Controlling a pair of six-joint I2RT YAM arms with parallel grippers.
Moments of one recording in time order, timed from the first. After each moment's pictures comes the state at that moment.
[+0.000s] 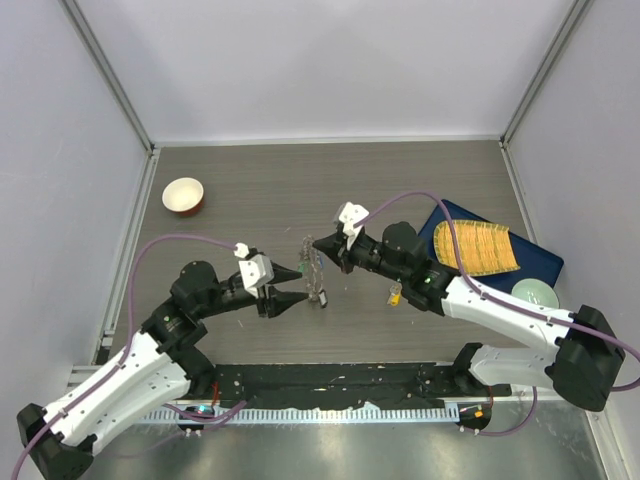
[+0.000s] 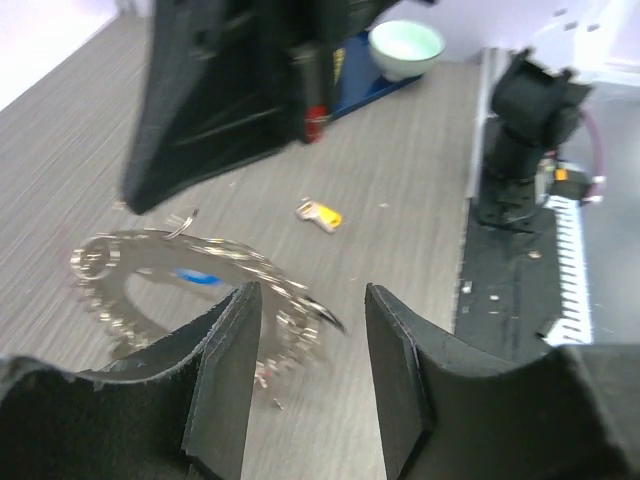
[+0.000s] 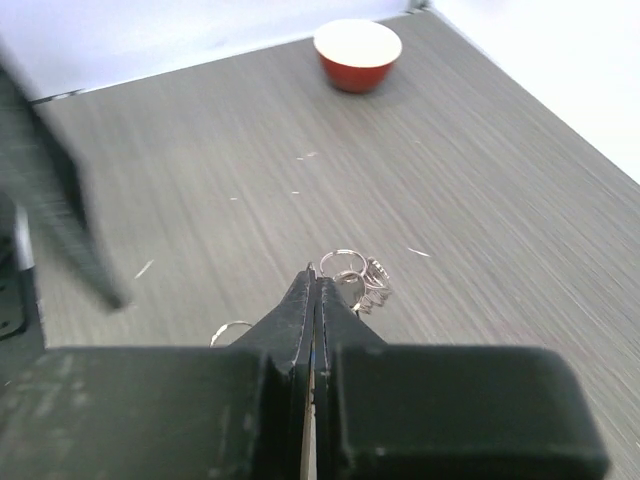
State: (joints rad) left arm -0.73 0.62 0.52 0.01 0.50 0.07; right arm 0.88 1.16 0.76 0.32 -0.21 -0.10
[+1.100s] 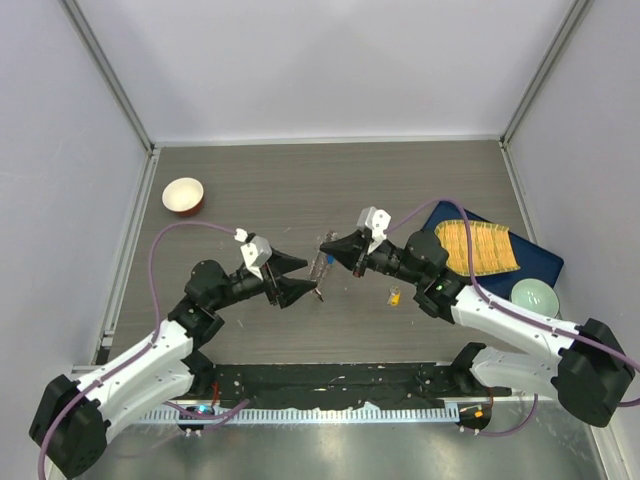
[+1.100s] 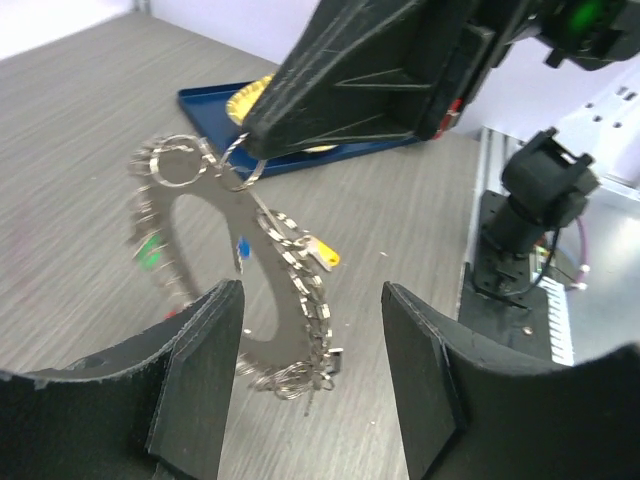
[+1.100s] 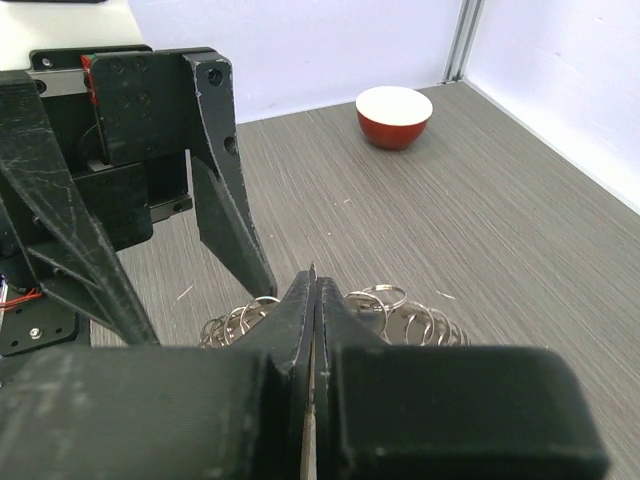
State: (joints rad) left arm -0.63 0.77 0.33 0.51 0.53 -0.22; right arm 0.78 1.08 0.61 0.55 -0.39 -0.01
